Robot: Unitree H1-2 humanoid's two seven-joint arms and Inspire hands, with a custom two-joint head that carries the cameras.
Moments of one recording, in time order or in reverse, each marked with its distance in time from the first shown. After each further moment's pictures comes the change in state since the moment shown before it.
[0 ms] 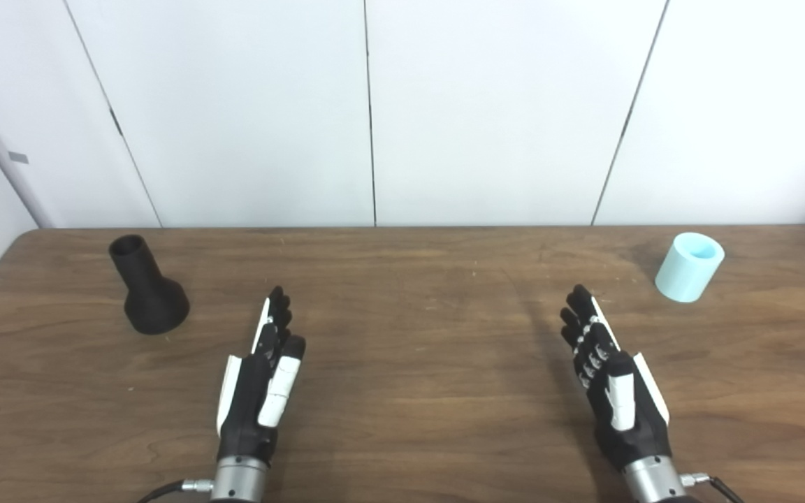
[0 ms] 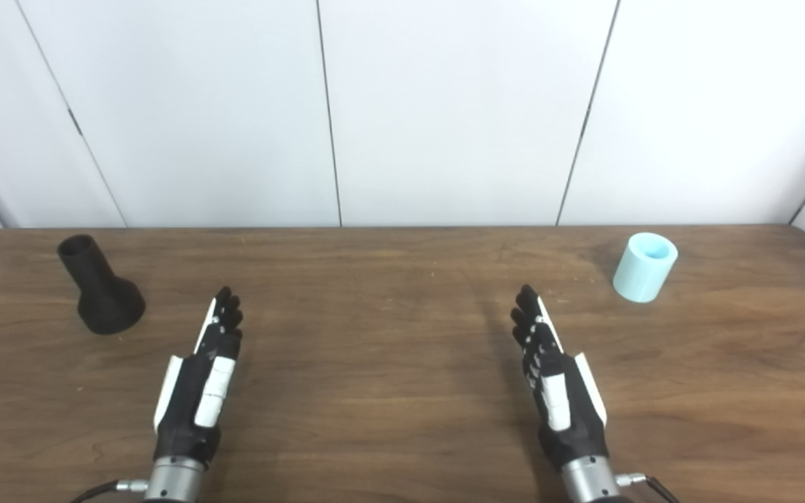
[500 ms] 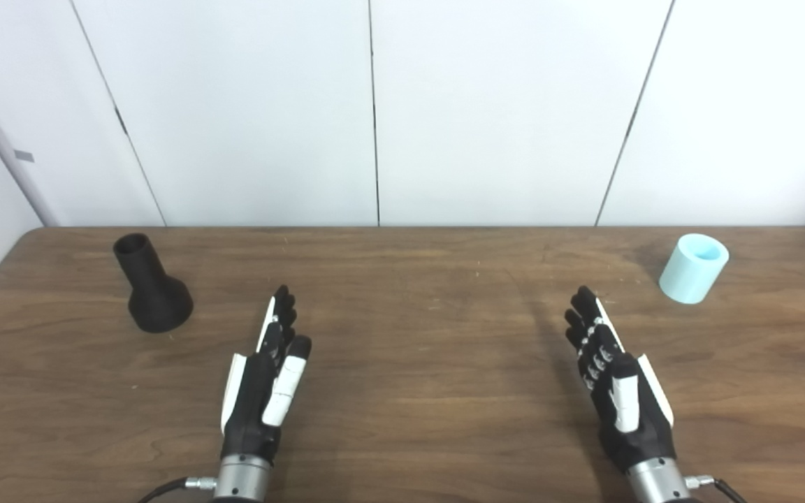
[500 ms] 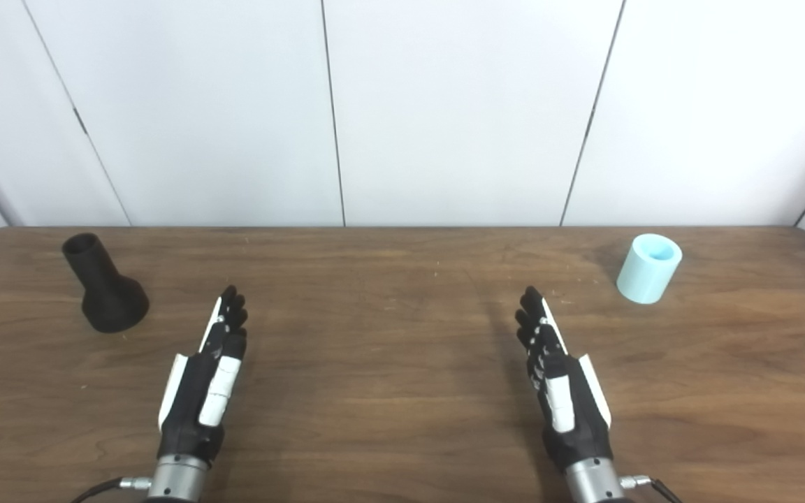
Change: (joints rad) left arm 0.000 0.008 -0.002 -0.001 0.007 0.001 -0.005; right arm 0.001 0.001 0.000 -0.002 -0.008 0.005 0.000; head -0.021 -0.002
